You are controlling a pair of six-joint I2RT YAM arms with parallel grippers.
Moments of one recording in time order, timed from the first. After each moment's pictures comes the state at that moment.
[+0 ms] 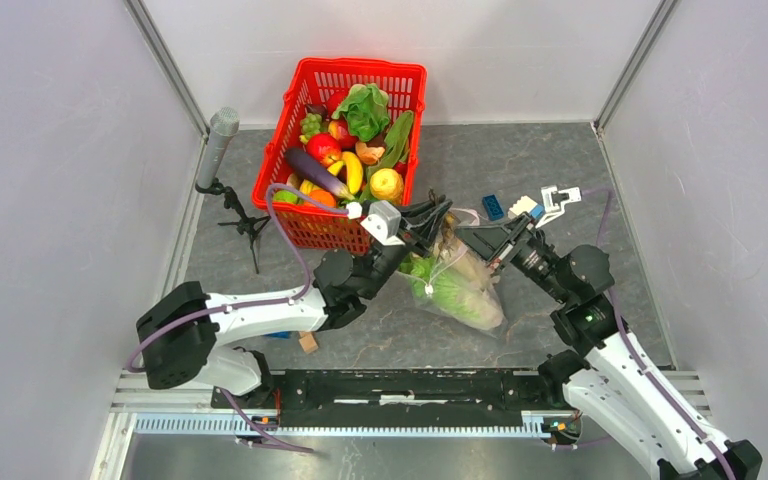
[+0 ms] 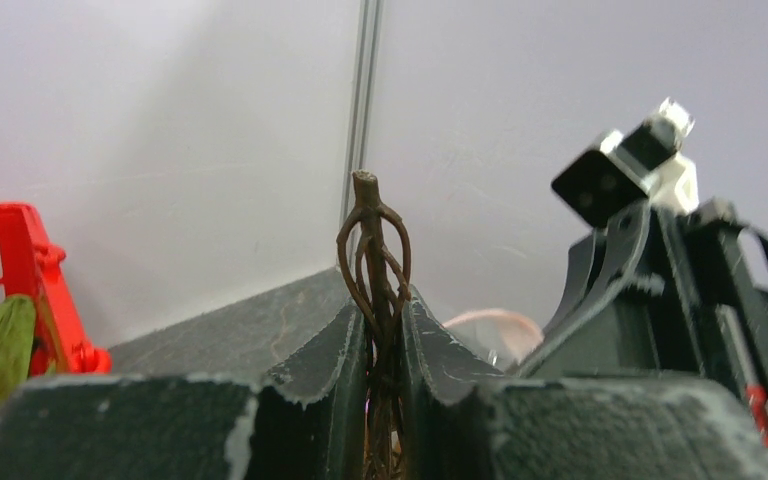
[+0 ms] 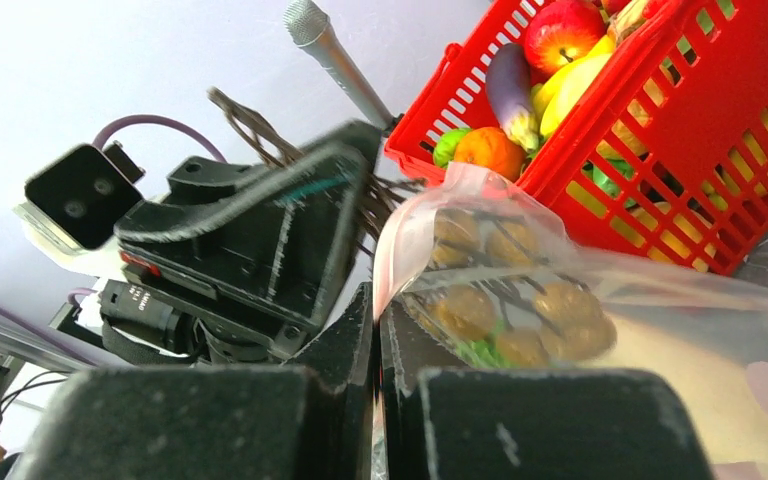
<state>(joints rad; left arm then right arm) -1.11 1.39 0.75 1.14 -0.29 0.01 0.48 0.63 0.54 0.27 -0.36 0.95</state>
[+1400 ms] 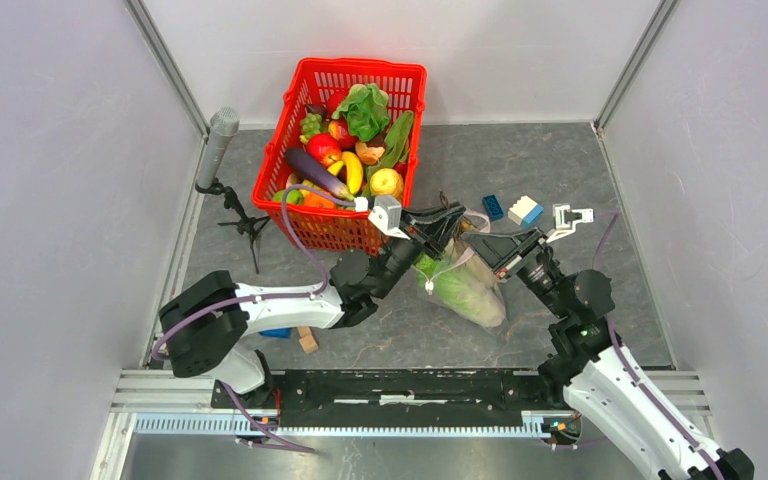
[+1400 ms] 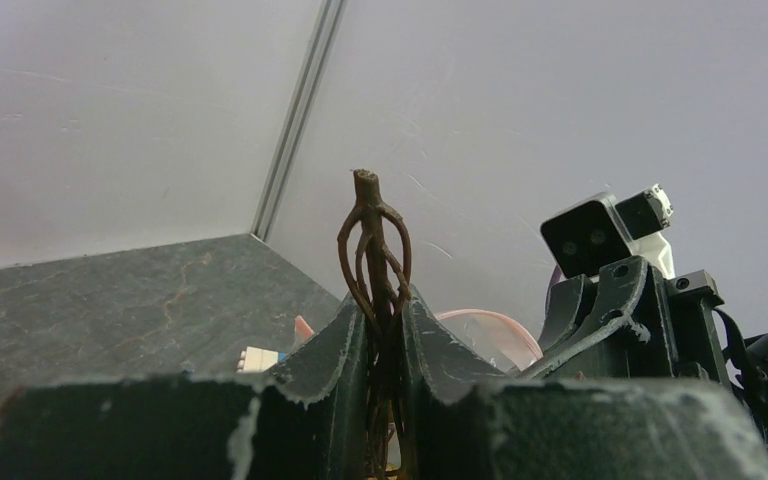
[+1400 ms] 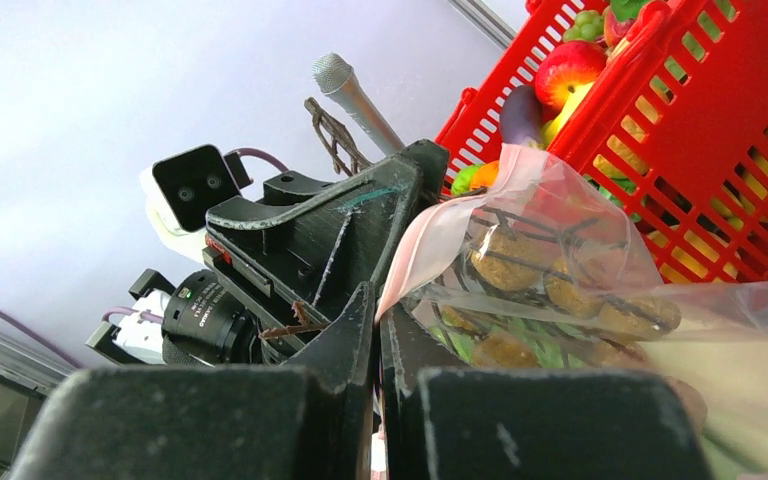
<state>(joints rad) -1.10 1.53 0.79 1.23 -0.28 -0.29 0.48 0.53 0.36 0.49 -0.27 1.06</state>
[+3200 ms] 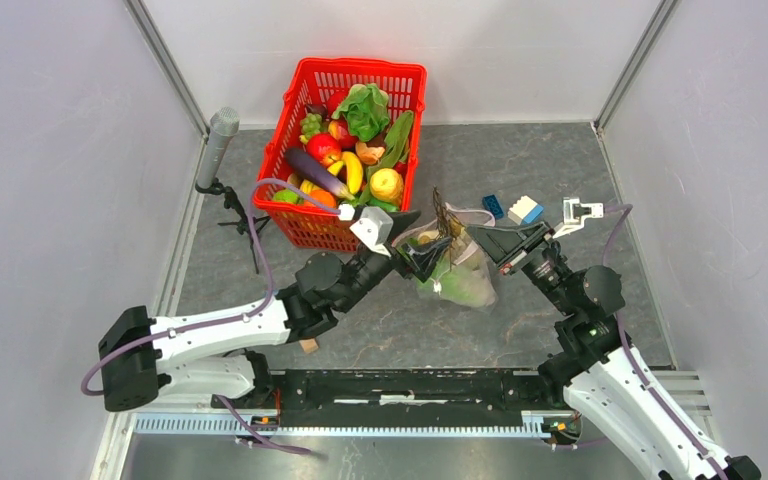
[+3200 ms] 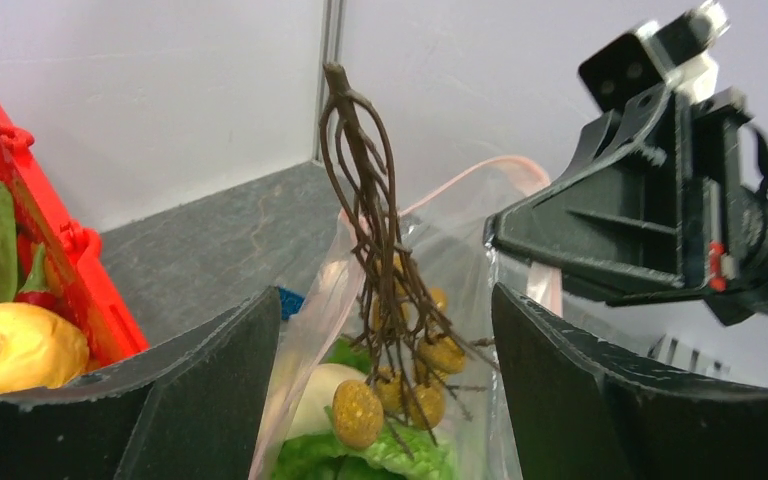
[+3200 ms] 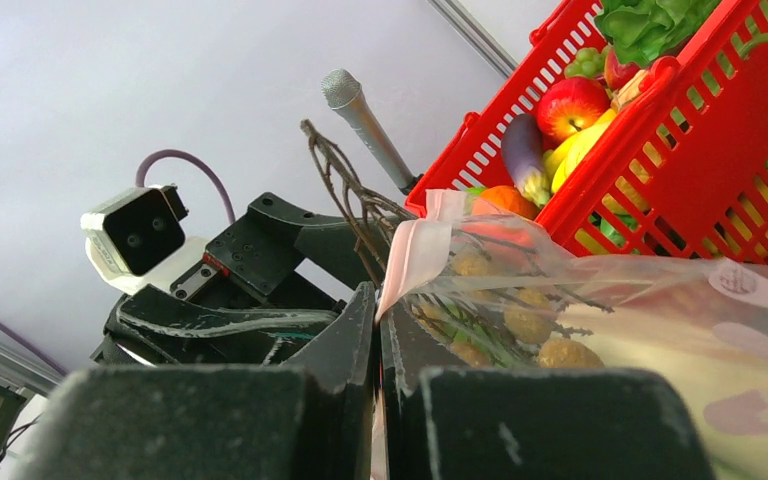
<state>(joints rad) -1.15 1.15 0.73 0.73 -0.30 -0.10 0.48 0.52 0.46 0.39 -0.25 0.99</state>
